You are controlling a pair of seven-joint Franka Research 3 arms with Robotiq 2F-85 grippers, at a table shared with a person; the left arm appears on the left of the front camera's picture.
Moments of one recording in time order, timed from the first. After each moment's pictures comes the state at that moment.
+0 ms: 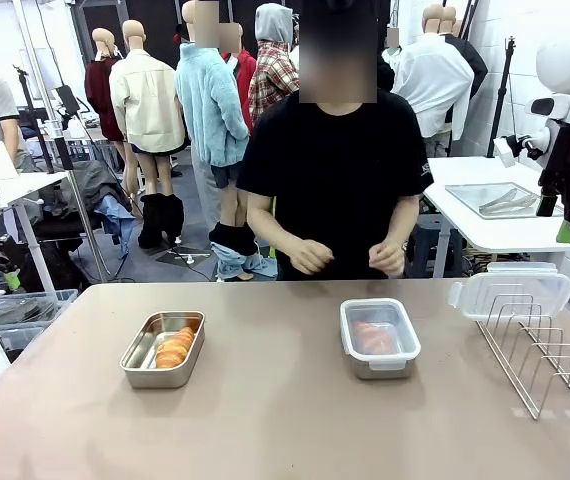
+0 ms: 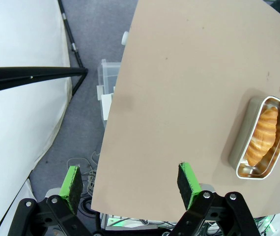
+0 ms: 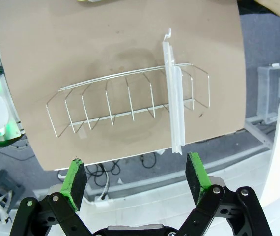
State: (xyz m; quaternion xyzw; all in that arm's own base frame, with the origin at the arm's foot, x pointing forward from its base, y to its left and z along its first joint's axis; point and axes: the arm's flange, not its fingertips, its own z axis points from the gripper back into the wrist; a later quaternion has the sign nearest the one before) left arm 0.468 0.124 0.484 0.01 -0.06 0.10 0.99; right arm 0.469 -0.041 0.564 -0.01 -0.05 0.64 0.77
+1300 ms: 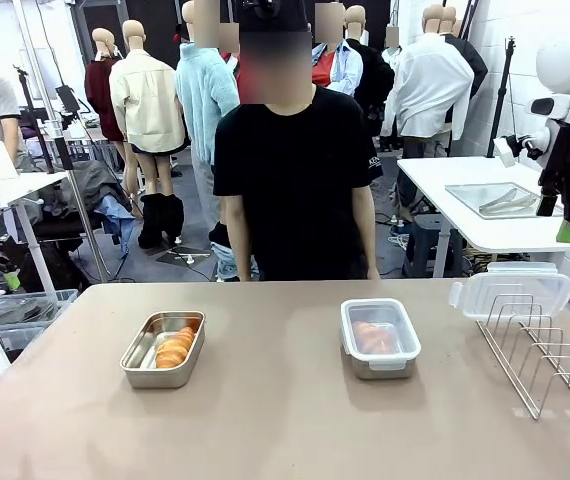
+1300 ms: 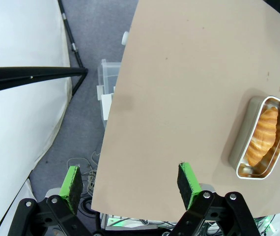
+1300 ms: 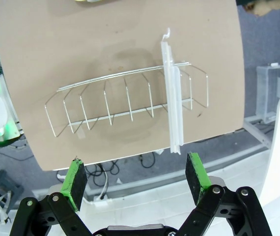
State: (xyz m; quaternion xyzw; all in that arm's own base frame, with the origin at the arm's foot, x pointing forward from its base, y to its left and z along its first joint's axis) left arm 0.468 0.124 0.484 0.01 -0.06 0.10 0.99; right arm 0.470 -0.041 0.565 -0.02 -0.05 0.64 0.77
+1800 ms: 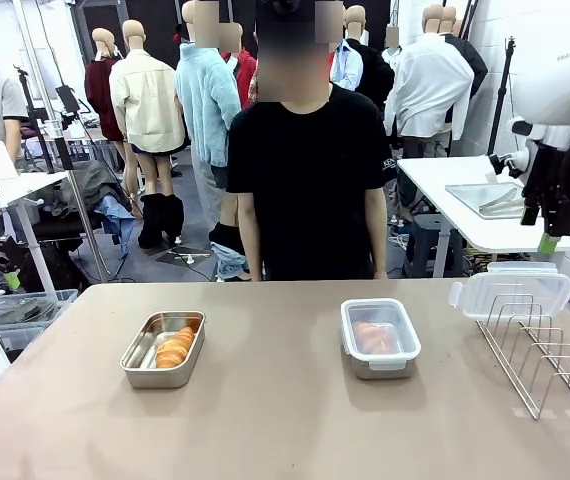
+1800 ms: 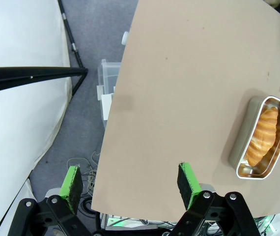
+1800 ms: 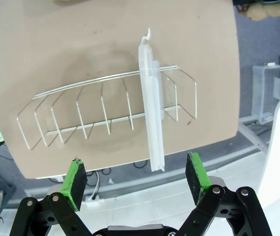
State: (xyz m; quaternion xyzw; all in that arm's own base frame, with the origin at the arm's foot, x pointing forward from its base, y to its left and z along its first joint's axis) left arm 0.468 0.124 0.484 0.01 -0.06 0.10 0.99; right arm 0.506 -0.036 0.522 -0.03 -0.05 0.64 0.76
